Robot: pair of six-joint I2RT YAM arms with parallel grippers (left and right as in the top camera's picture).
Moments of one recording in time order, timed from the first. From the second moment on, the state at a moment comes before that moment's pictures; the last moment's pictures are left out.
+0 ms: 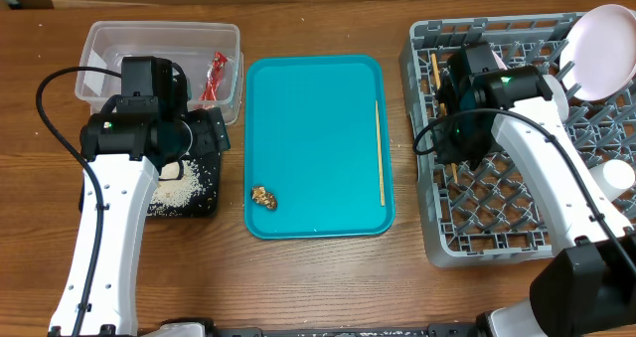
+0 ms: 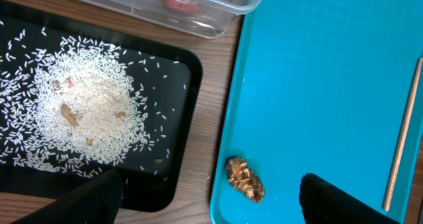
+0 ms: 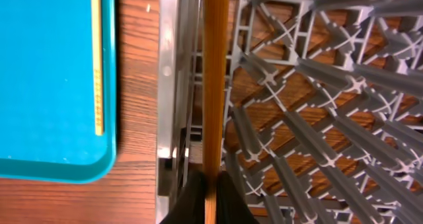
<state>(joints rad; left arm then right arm) 0.00 1.43 1.33 -1.04 0.07 -0.27 0.19 1.68 1.45 -1.26 0.02 0.03</state>
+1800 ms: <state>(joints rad) 0.00 1.43 1.33 -1.04 0.07 -0.27 0.31 1.71 1.59 -1.06 -0.20 0.08</state>
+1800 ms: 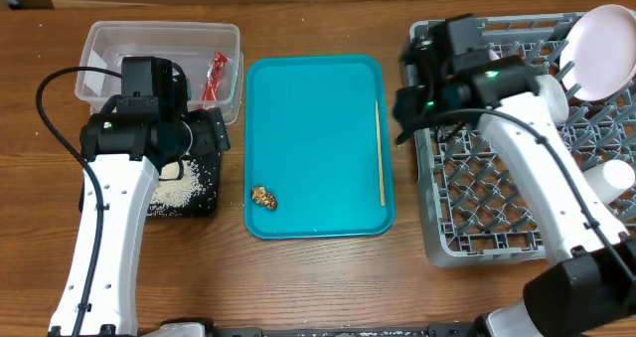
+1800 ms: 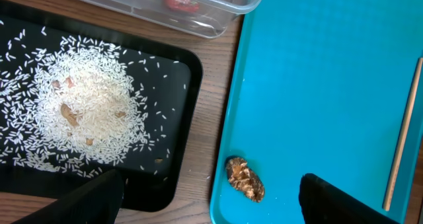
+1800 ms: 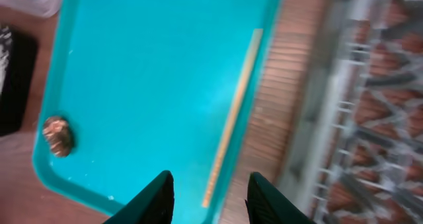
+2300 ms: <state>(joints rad) 0.00 1.43 1.33 -1.05 0.07 -0.27 0.40 2.05 1.57 -1.05 -0.15 0.16</state>
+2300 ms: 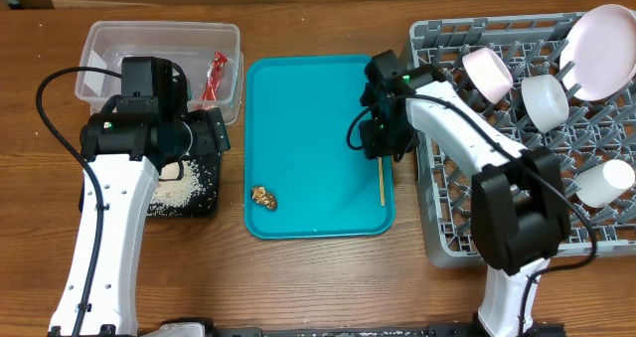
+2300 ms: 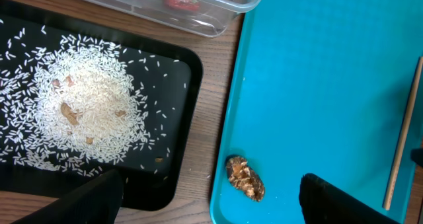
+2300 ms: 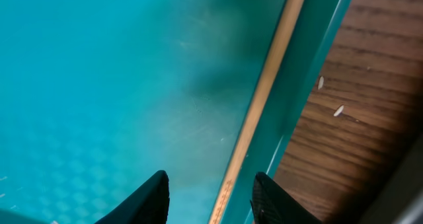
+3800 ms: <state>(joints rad) 0.00 1.43 1.33 -1.05 0.07 -0.27 0.41 2.16 1.58 -1.09 -0.15 0.23</state>
